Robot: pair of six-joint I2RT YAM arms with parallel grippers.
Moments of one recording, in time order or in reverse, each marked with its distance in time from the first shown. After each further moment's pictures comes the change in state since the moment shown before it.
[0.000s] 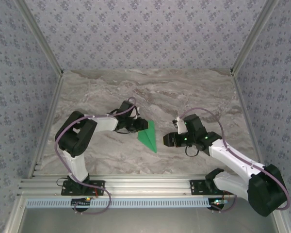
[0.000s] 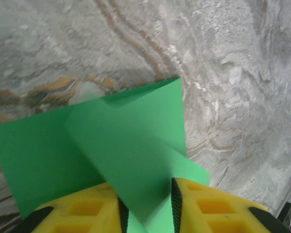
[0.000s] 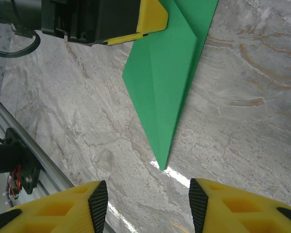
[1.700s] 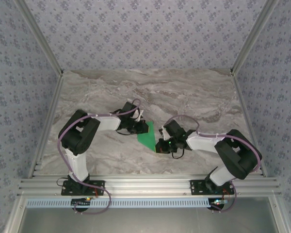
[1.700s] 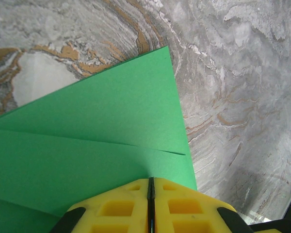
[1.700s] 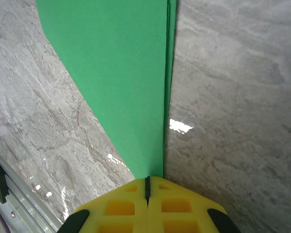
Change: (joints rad) left arm -0.017 0.045 0.035 -0.080 0.032 0.145; right arm 0.182 0.464 0.043 0.178 0.029 0.196
